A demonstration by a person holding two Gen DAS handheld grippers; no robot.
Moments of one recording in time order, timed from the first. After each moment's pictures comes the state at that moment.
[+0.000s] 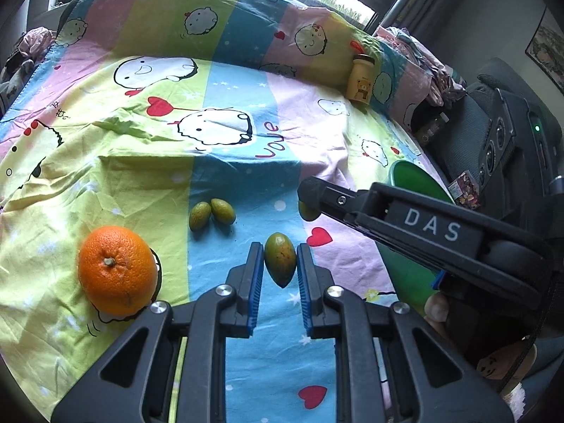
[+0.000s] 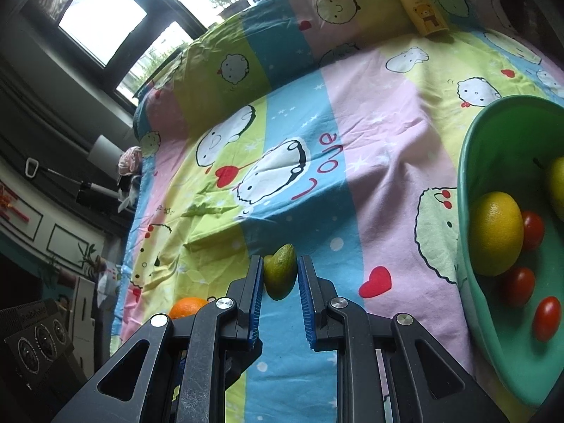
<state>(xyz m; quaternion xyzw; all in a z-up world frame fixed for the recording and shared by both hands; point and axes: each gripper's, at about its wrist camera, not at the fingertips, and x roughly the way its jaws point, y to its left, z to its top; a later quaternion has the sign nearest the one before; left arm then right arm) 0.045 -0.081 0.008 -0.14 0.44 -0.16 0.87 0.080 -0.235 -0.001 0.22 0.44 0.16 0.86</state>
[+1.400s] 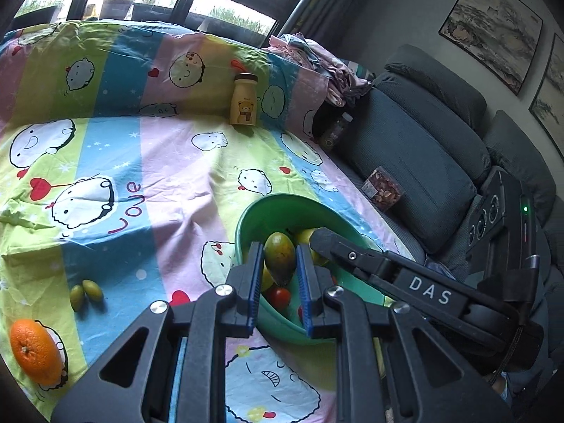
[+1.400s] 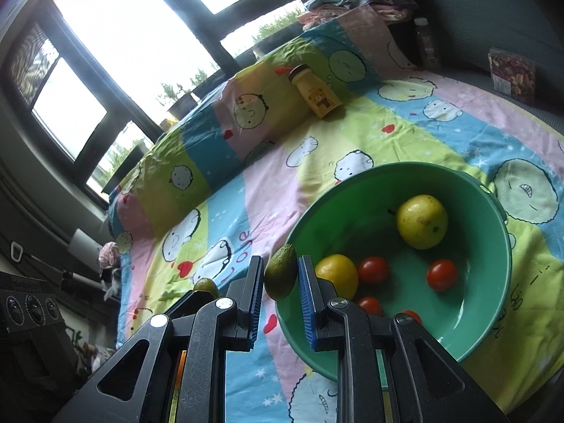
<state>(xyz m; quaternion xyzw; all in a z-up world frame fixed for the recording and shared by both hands) 0.061 -0.168 0.061 -0.13 0.37 -0.34 0.86 0.023 -0.348 0.048 0.29 0.33 0.02 0.90</state>
